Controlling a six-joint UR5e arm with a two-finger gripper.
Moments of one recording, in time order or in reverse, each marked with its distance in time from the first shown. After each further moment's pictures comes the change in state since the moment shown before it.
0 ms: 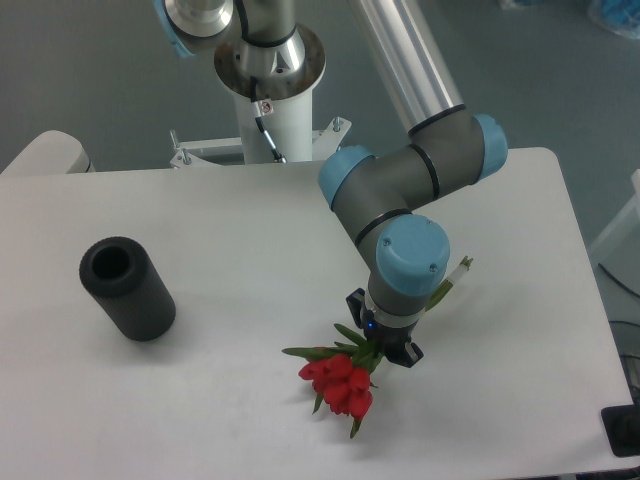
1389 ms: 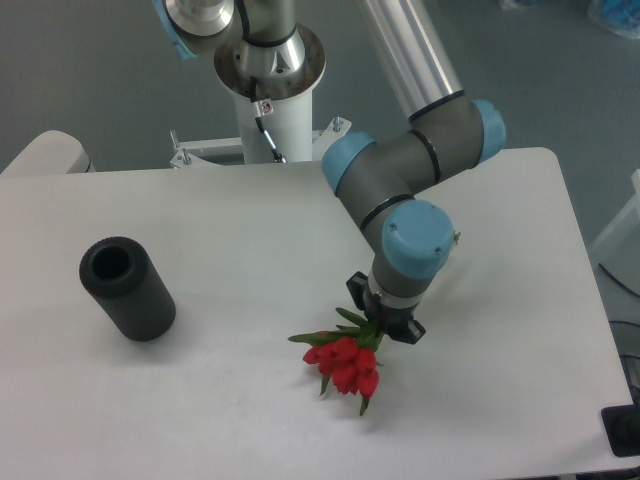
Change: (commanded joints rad) arm 0.106 0.063 -0.124 0.021 -0.008 -0.083
